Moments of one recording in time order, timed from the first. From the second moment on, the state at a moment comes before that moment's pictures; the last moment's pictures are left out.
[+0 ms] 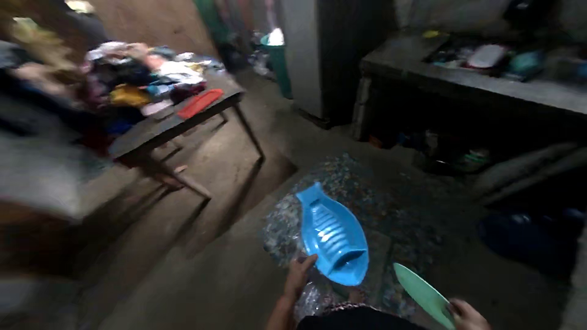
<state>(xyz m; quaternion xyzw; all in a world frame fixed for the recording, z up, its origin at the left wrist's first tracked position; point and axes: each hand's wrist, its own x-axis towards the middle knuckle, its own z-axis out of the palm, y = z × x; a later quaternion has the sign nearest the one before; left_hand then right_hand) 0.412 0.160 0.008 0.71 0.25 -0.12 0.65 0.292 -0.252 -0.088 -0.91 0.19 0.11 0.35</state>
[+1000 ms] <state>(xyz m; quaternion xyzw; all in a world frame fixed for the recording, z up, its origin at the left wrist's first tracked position) 0.960 -0.018 -0.009 0.75 0.12 -0.19 0.62 0.732 -0.448 0.062 -0.89 0.31 -0.23 0.23</state>
